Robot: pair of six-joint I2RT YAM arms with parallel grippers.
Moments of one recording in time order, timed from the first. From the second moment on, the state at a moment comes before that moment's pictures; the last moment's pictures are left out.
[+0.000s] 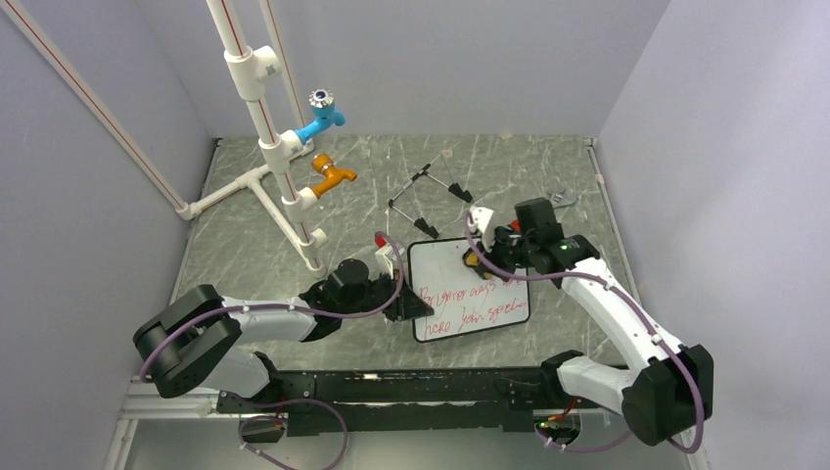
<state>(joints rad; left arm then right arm) -0.90 1.37 0.43 0.67 0.42 -0.84 0.40 1.11 0.87 -0.65 -0.51 -0.60</state>
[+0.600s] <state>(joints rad) -0.90 1.34 0.43 0.65 0.42 -0.82 0.24 1.11 0.85 -0.69 -0.61 -0.71</state>
